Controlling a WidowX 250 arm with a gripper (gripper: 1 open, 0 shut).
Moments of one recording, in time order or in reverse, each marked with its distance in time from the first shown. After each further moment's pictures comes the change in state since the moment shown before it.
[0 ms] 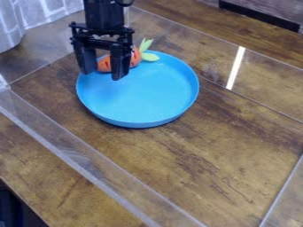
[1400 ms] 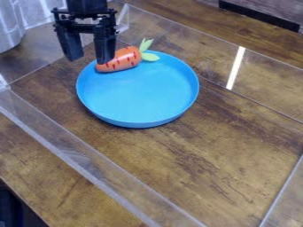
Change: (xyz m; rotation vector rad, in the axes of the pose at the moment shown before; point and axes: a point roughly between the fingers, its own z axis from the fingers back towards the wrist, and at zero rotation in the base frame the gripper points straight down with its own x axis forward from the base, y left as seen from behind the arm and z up) arm -0.010 0.015 0.020 -0.052 0.002 0.022
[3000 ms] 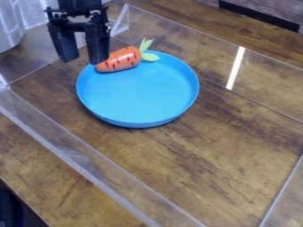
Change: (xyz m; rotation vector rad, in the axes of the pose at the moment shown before) arm -0.020 -0.007 0.006 -0.049 0.011 -0.060
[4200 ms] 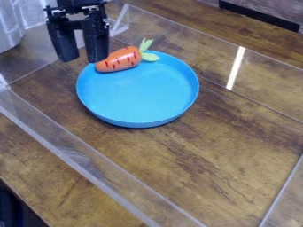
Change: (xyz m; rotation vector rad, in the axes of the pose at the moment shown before) arm -0.008 -0.008 0.004 -0.042 0.035 -0.037
